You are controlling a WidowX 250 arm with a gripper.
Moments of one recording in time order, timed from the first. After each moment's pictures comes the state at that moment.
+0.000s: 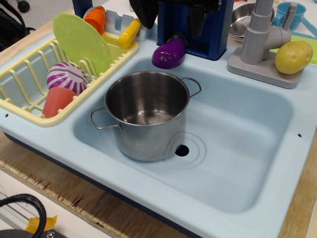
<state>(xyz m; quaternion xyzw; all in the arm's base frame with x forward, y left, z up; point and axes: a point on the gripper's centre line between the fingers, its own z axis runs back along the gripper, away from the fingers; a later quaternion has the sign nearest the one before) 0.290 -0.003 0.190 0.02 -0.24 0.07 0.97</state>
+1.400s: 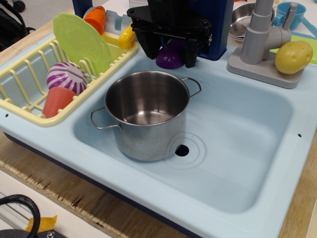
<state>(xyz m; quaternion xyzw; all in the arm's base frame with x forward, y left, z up) 0.318 0.012 0.127 -0.01 -0.18 0.05 0.98</state>
